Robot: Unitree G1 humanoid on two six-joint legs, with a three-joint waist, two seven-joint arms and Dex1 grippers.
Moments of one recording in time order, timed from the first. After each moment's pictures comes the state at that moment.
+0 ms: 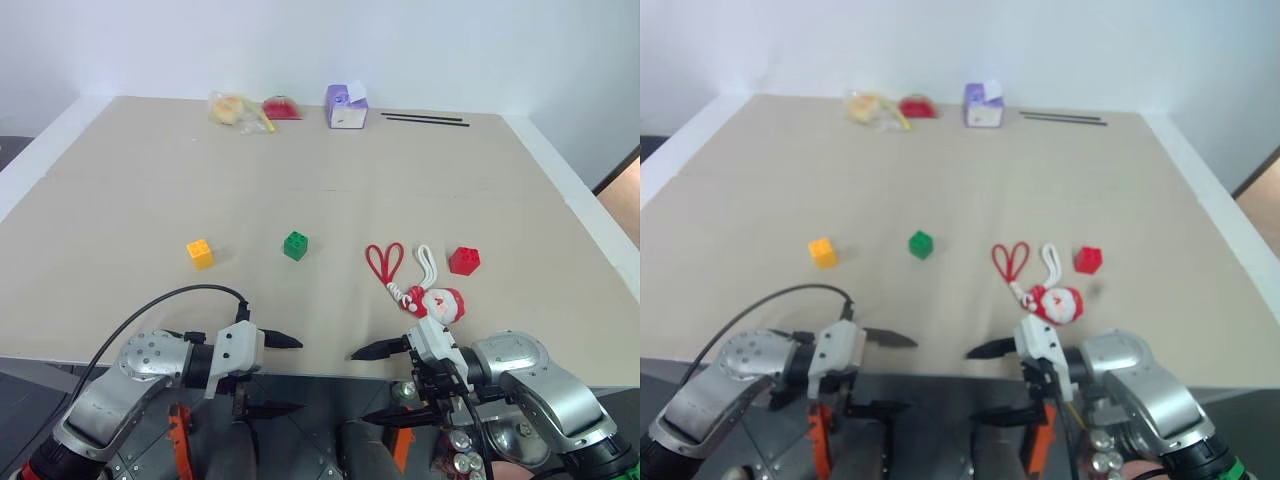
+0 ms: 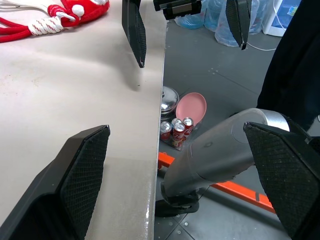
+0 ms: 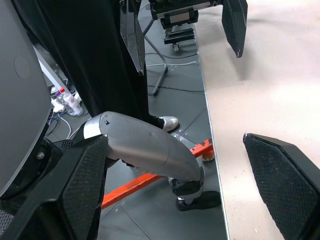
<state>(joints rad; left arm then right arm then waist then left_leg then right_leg) -0.05 0.71 -0.24 -0.44 -0.37 0.25 -1.12 -0.06 -0.79 0.18 -0.33 0.51 0.30 1.29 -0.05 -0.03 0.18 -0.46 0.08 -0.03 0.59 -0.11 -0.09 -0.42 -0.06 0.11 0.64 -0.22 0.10</state>
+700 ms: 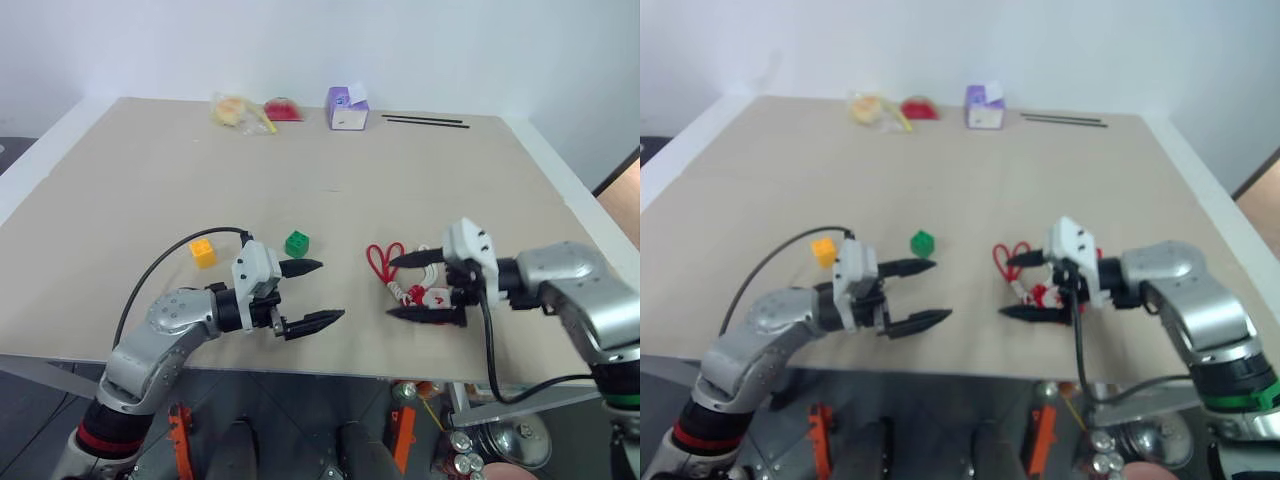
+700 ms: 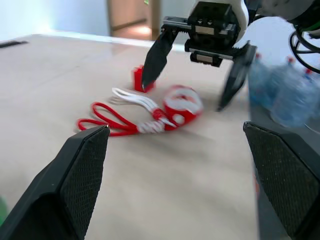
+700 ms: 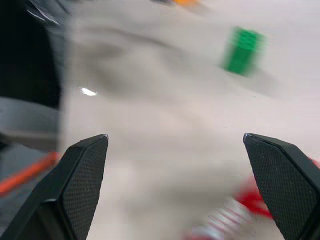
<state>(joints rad) -0.30 0.43 -0.16 -0.43 -0.51 0.48 -0.81 -0.51 -0.97 0.08 -0.12 0.42 0.51 1.22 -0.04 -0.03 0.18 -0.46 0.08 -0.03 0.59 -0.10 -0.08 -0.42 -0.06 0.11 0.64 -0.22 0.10</state>
